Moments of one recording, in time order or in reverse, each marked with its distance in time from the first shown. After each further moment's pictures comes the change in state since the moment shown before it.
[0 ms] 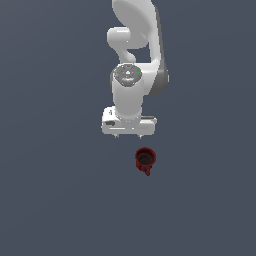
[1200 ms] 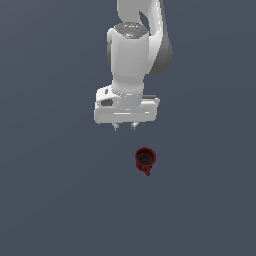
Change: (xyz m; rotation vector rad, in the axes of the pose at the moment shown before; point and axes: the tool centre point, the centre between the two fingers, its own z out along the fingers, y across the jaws) arm 0.018 0.011 -0.087 -0.075 0.152 -0.155
